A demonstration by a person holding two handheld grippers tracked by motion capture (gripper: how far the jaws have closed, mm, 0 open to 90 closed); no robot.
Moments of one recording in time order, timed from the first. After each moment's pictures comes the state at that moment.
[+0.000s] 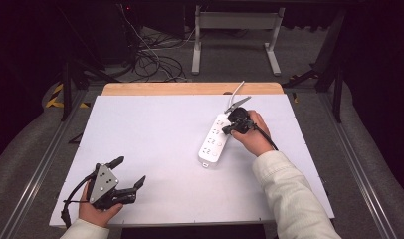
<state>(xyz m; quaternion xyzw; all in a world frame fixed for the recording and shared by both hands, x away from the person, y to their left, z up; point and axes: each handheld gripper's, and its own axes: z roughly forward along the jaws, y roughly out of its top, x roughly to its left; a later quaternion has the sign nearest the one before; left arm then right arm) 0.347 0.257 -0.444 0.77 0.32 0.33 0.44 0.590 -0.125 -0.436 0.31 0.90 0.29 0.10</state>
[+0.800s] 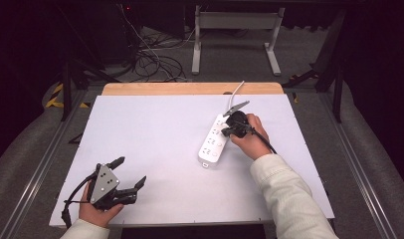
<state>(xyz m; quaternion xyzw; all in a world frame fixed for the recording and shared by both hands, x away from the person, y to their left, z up) 0.347 0.255 -0.445 0.77 0.33 0.33 0.45 0.582 -0.122 -0.444 0.32 0.89 0.29 0.13</state>
